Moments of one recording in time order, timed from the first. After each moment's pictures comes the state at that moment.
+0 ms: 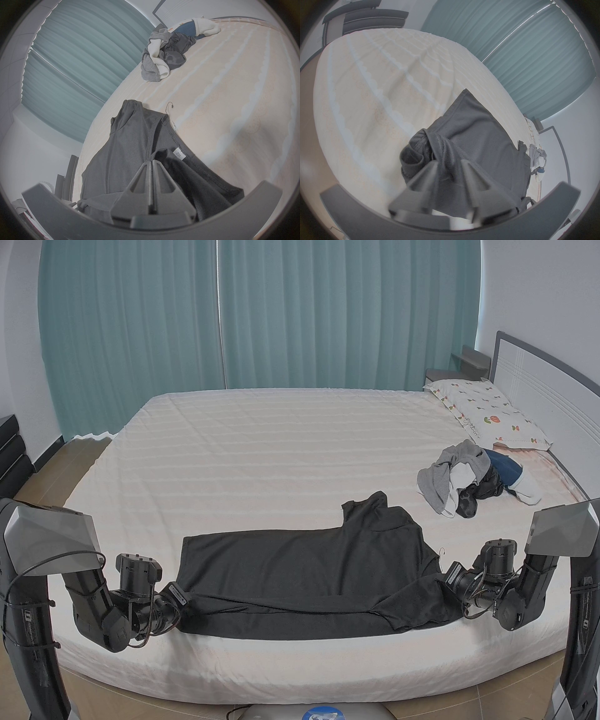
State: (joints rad) left arm -0.17 2.25 -0.48 -1.05 0.03 -0.91; right arm 0.10 2.39 -0.58 -1.27 0.15 0.77
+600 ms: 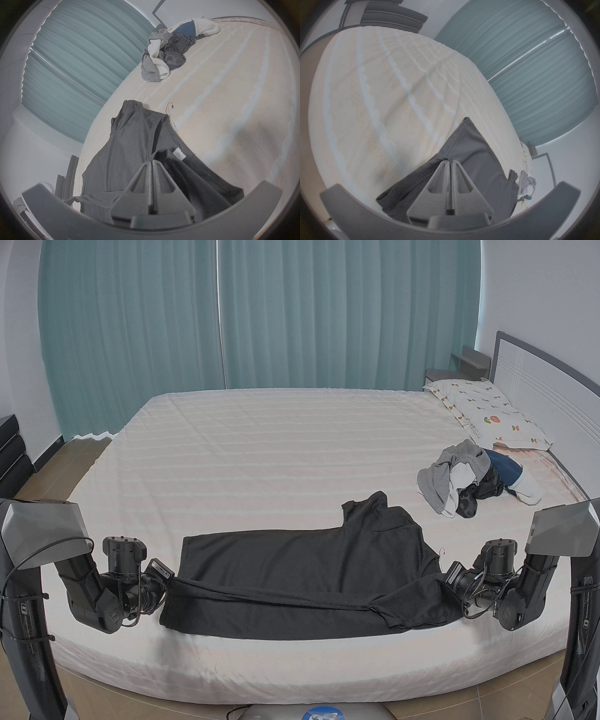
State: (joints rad) left arm -0.06 2.26 -0.59 -1.05 0.03 -1.04; right arm 0.10 2.38 -0.58 -1.27 0.15 0.78
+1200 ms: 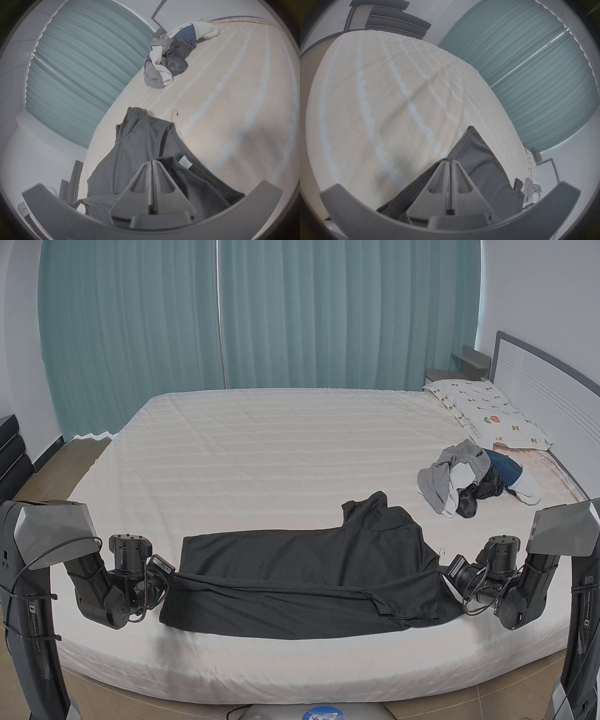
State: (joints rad) left arm -0.06 2.31 -0.65 -1.04 0.11 -1.03; right arm 0.09 2.38 -0.58 -1.34 0.15 0.82
